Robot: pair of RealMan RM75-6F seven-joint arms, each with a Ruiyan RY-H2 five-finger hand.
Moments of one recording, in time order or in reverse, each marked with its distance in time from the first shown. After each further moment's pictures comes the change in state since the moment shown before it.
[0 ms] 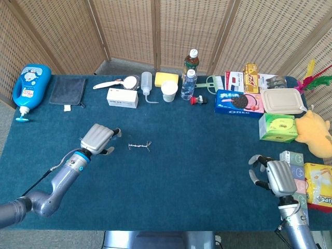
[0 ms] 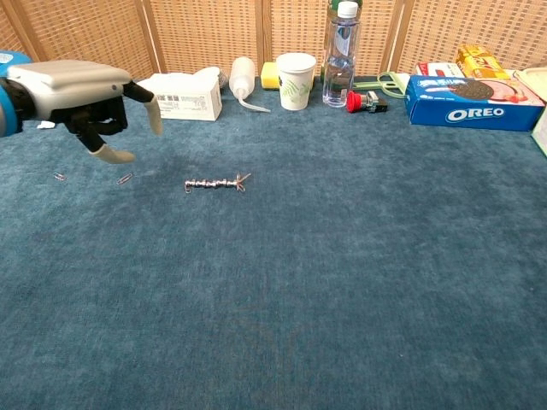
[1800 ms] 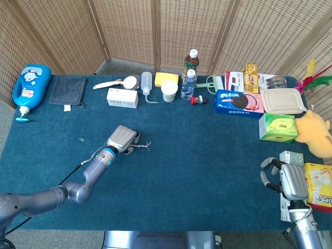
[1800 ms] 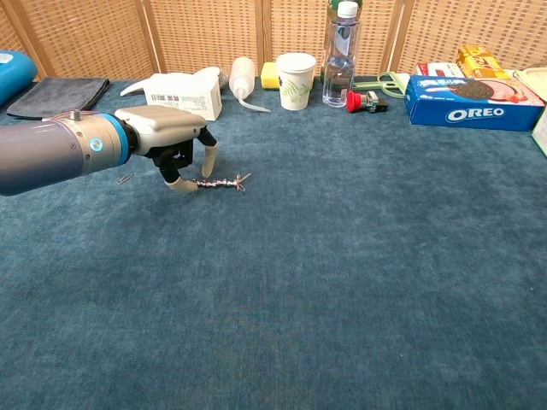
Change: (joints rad) left arm -0.204 -0.274 0.025 0.283 -0.240 -0.116 0.105; right arm -0.090 -0.003 0.051 0.052 0.010 -0.008 0.089
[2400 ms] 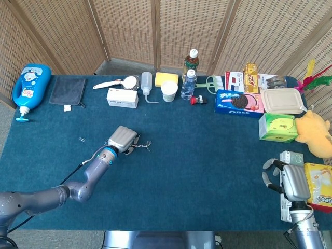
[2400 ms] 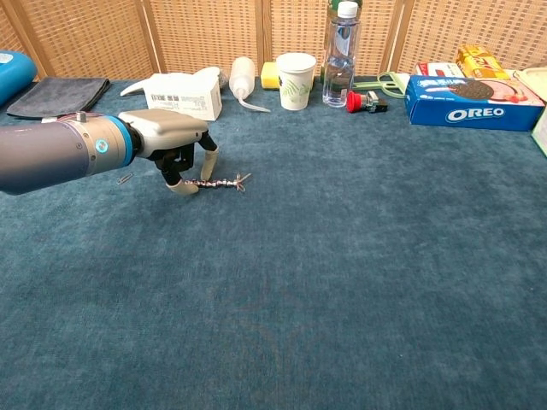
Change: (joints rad) left arm -0.024 -0.007 0.014 0.010 -0.054 -0.013 0.026; right arm -0.015 0.000 0.006 0.003 0.002 -0.005 0.010
